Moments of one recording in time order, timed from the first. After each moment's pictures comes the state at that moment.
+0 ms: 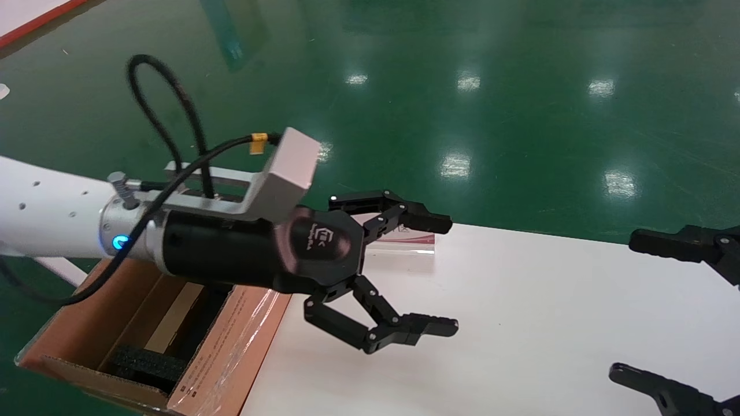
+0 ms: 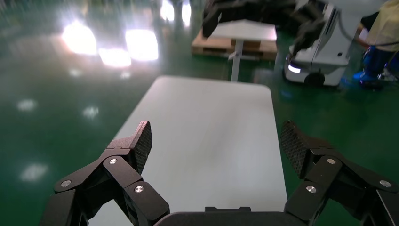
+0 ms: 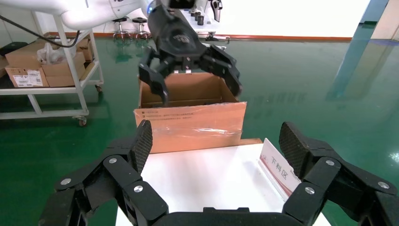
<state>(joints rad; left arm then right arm) -1.27 0.60 0.54 -1.26 0.77 1.42 -0.27 1.08 -0.60 -0.30 1.28 -0.72 -1.49 0.18</state>
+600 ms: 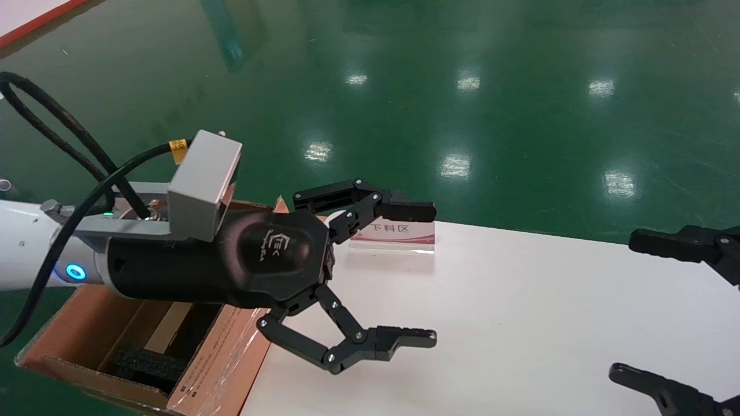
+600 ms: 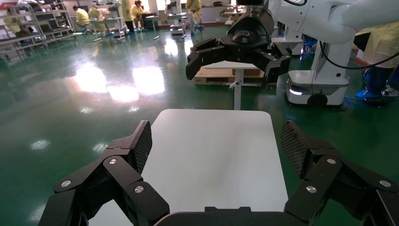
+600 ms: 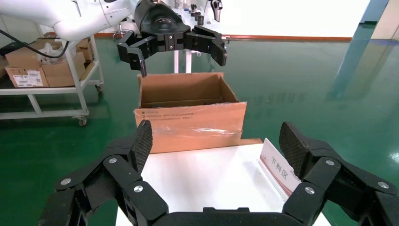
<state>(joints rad) -1.04 0.61 0.23 -1.29 0.72 1.51 -0.18 1.08 -0.60 -0.30 1.28 -0.72 -1.49 0.18</state>
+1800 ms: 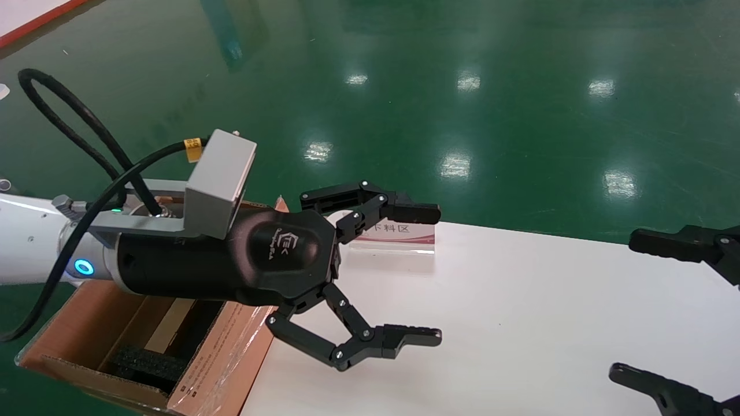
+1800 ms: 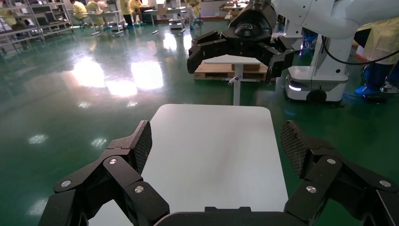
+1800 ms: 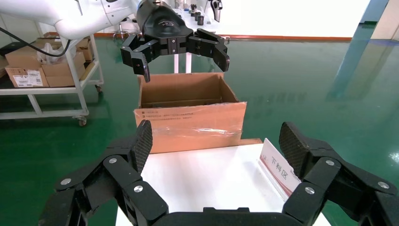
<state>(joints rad) -1.08 0.61 0.28 -1.28 0.73 1.49 -0.19 1.08 -0.60 -0.30 1.28 -0.72 -1.49 0.18</state>
